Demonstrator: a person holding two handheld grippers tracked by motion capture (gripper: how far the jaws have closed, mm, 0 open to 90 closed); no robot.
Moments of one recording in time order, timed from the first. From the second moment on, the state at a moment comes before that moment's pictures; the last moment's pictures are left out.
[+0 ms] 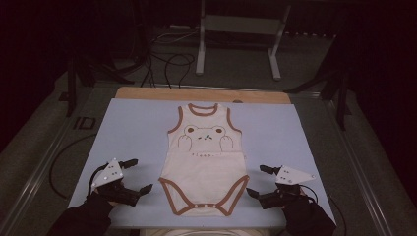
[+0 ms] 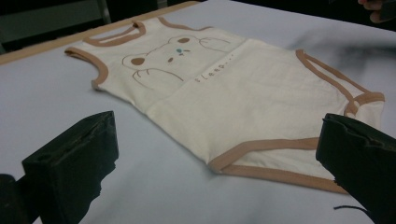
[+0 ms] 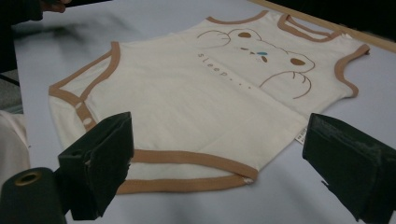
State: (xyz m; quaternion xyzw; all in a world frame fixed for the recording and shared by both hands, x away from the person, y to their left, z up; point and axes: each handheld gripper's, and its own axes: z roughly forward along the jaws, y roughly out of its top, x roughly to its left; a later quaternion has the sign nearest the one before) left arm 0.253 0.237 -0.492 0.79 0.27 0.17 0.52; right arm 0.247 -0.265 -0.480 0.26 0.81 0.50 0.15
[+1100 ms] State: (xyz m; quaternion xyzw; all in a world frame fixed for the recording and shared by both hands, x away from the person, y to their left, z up) left arm 0.272 0.230 -0.437 0.80 0.23 0.14 0.54; right arm 0.258 -0.264 -0.423 0.27 0.78 0.52 0.21
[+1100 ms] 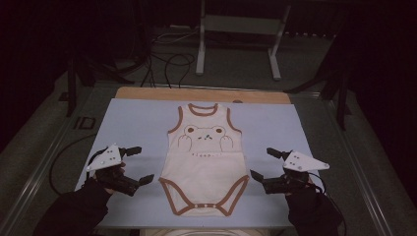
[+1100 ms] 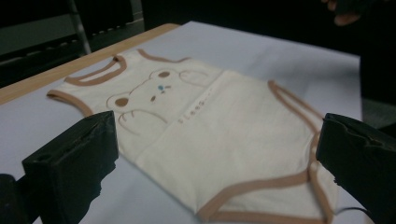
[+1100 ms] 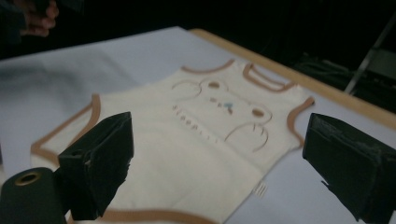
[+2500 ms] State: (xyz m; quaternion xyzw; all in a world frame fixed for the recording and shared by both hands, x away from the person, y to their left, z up) left arm 0.386 0.179 -0.451 0.83 0.32 0.16 0.43; right arm 0.409 -0.233 -0.469 0.37 0.80 0.43 0.18
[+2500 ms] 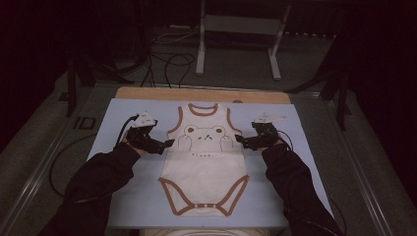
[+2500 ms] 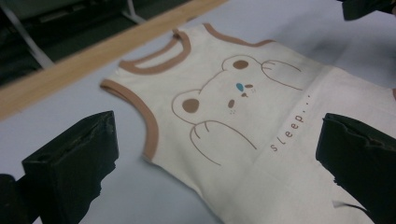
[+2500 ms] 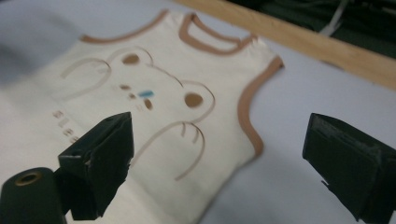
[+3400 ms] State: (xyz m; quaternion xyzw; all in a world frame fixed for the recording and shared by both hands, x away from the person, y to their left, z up) left arm 0.412 0.164 -0.501 0.87 0.34 0.11 0.34; right arm 0.434 -0.215 -0.515 0.43 0.83 0.34 0.11
